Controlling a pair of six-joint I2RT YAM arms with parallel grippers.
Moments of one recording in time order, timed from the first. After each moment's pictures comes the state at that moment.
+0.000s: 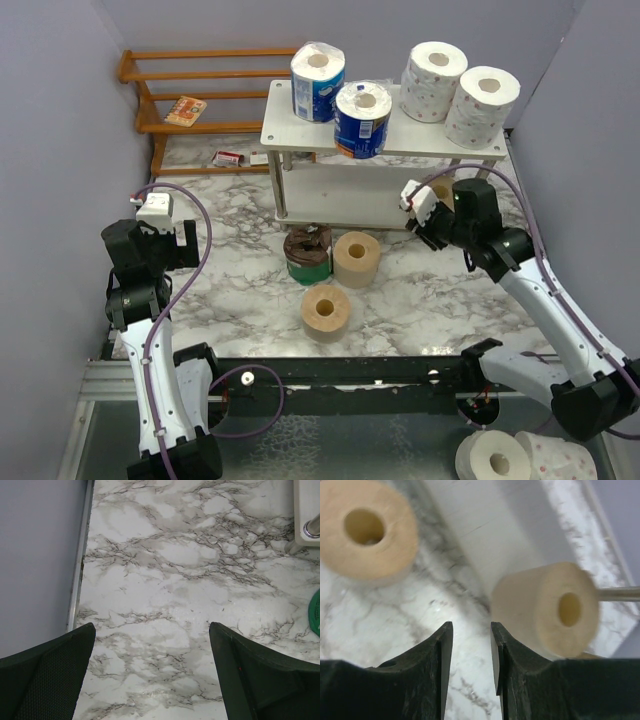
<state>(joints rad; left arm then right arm) 0.33 0.68 0.84 -0.66 0.22 0.20 0.41 1.03 1.04 -0.57 -0.13 -0.63</state>
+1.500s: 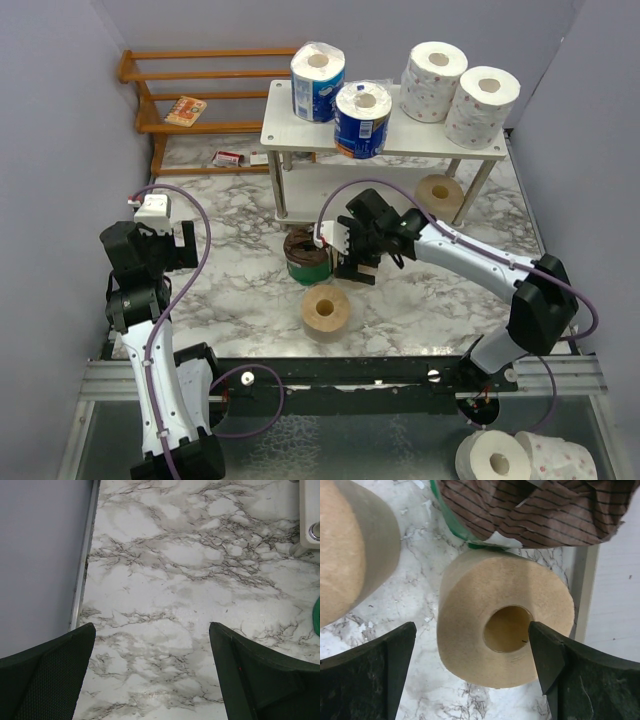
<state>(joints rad) 0.35 0.67 0.83 -0.65 0.22 0.20 0.80 1.55 1.21 -0.68 -0.21 -0.70</state>
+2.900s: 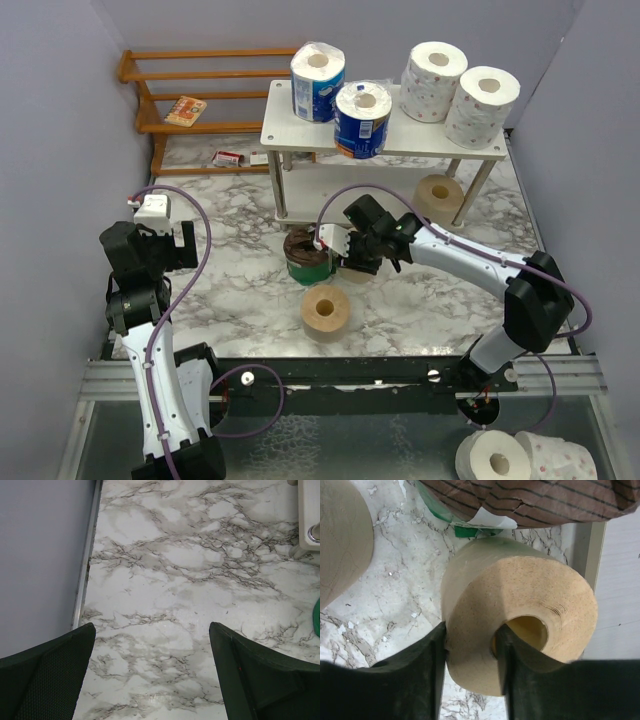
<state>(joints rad) 0.35 0.66 0.83 -0.64 0.22 0.21 0.80 1.58 1.17 -0.65 -0.09 -0.67</state>
